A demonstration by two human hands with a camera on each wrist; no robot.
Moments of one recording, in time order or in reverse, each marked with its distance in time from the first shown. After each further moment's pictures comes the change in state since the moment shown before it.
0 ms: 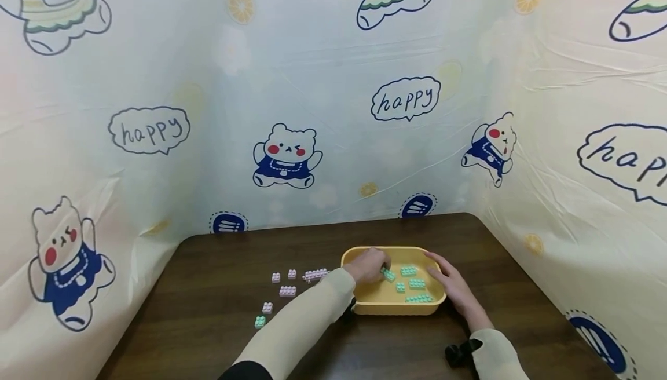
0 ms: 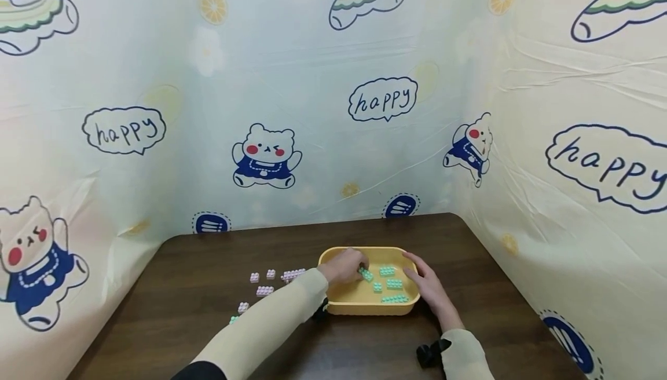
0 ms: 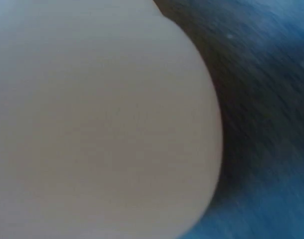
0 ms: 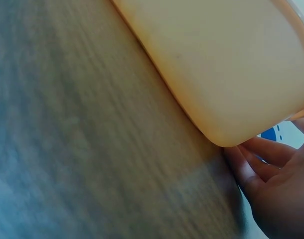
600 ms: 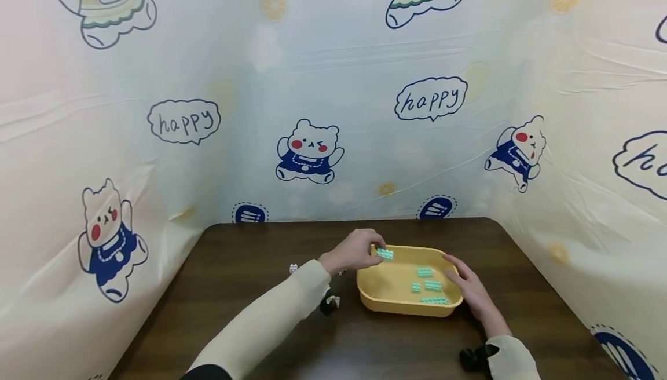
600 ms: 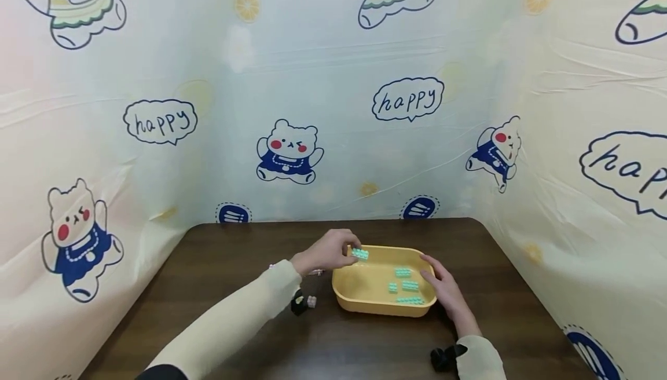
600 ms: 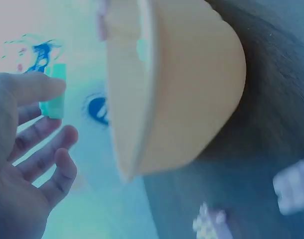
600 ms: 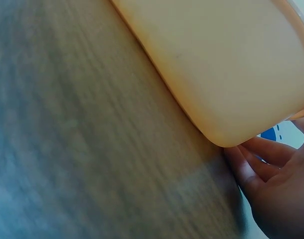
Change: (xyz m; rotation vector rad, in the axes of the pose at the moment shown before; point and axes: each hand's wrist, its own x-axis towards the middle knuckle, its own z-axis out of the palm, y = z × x) left_hand -0.078 -0.027 -0.069 -0.196 0.256 0.101; right_hand -0.006 -0.005 0.001 -0.044 -0.046 0.020
